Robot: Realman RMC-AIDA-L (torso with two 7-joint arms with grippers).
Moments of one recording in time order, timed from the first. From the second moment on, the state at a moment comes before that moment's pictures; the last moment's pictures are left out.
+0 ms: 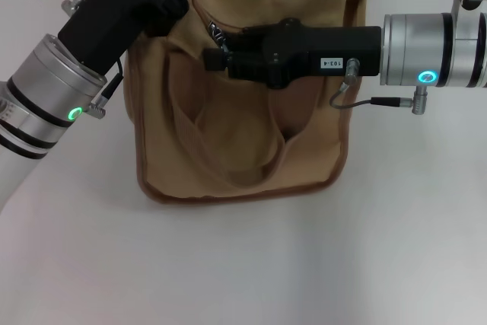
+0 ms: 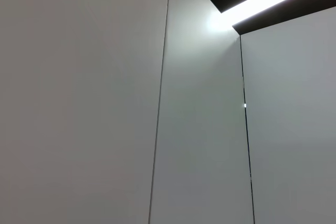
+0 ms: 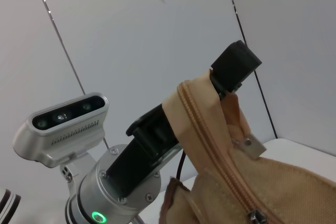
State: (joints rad) left arm -0.68 -2.08 0.46 -0.03 1.37 1.75 -0.58; right arm 0.67 2.08 -1.30 -0.74 -1.48 -1.31 1.67
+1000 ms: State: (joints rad) left arm -0.67 -2.08 0.46 -0.03 1.37 1.75 -0.57; right arm 0.65 2.08 -1.29 -0.74 -1.47 -1.36 1.64
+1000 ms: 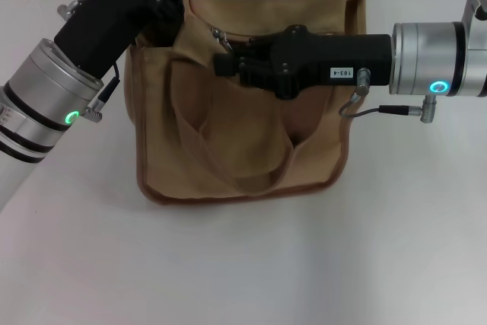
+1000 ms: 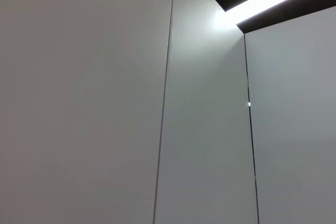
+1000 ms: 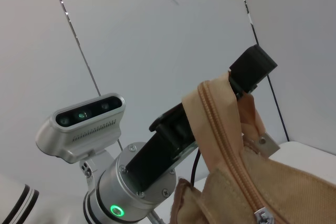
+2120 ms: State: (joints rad) left arm -0.66 -2.08 0.46 -0.03 1.37 1.76 -0.58; right arm 0.63 2.08 -1.26 -0.74 -1.43 -1.39 1.63
